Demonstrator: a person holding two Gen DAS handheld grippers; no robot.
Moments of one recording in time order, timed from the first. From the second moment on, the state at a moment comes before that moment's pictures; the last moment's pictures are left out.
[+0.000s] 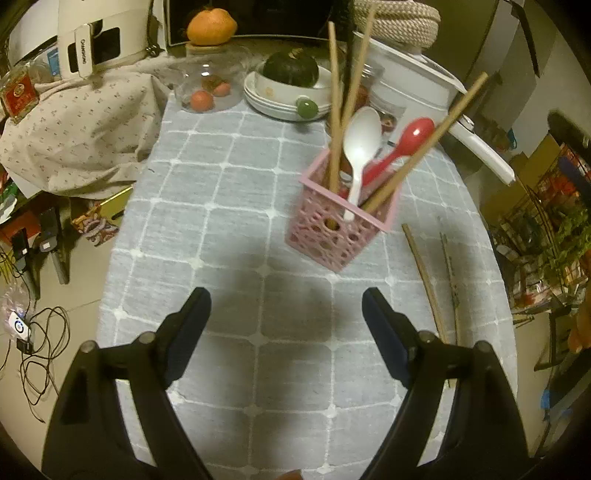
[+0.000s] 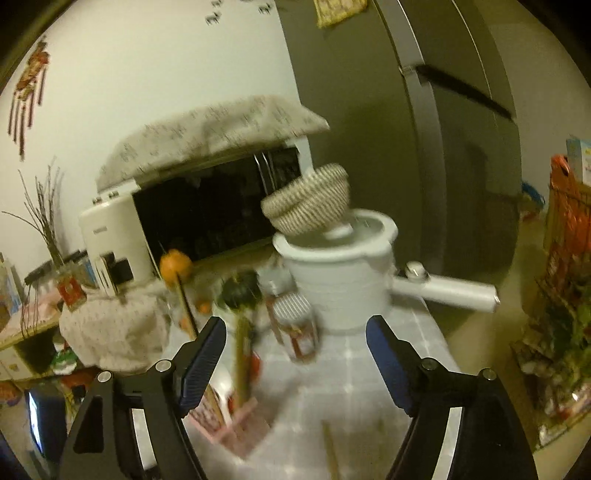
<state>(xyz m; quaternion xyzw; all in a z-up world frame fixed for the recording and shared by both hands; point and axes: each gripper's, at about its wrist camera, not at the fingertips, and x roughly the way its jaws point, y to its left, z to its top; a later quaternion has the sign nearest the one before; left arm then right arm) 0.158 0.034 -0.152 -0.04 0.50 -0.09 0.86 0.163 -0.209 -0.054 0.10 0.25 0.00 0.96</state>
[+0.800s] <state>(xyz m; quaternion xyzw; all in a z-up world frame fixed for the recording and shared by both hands) 0.140 -0.083 -0.190 -0.03 0.50 -0.10 0.86 0.158 -0.297 -0.156 0.10 0.49 -0.05 0.87</state>
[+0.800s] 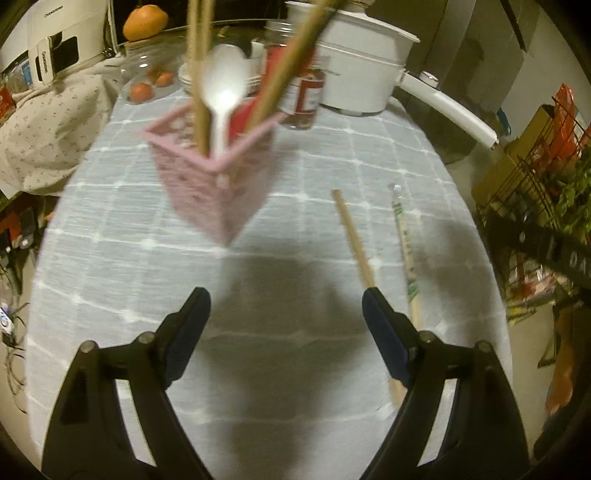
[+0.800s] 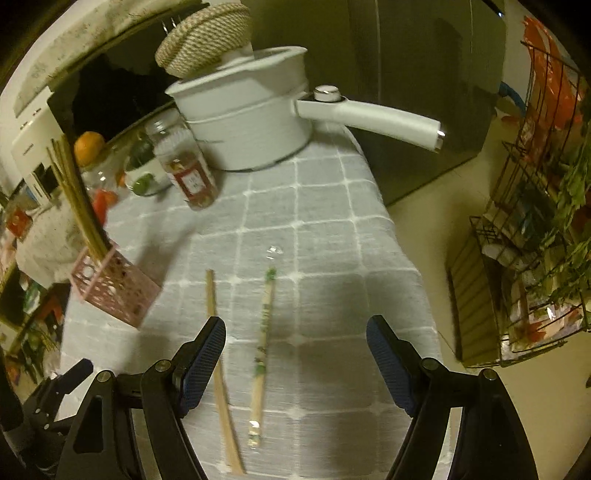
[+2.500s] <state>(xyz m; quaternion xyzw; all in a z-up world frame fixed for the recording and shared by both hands) 0.136 -0.092 -0.173 0.01 0.48 -0.23 0.85 0.203 -0.292 -0.211 0.12 0.54 -0.03 0.83</state>
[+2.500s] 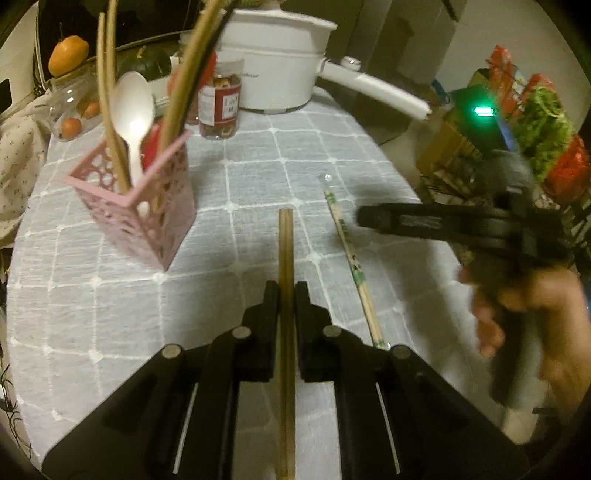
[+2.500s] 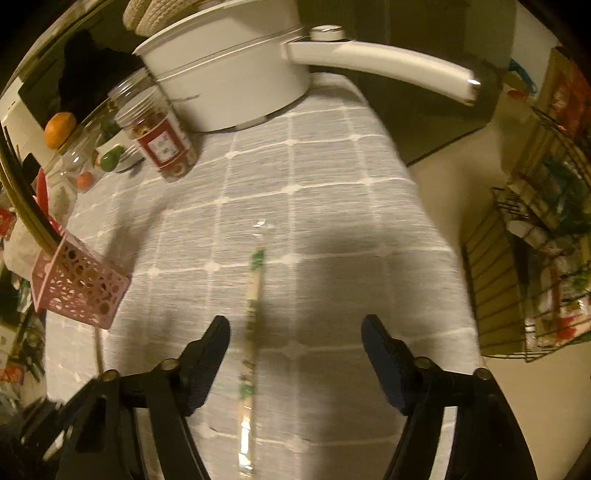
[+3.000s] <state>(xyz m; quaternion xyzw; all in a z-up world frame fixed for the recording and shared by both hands) 0.116 -0.047 -0.137 0.01 0.46 -0.25 0.85 0.245 -0.262 -0.243 0.04 0.56 -0.05 0.82</state>
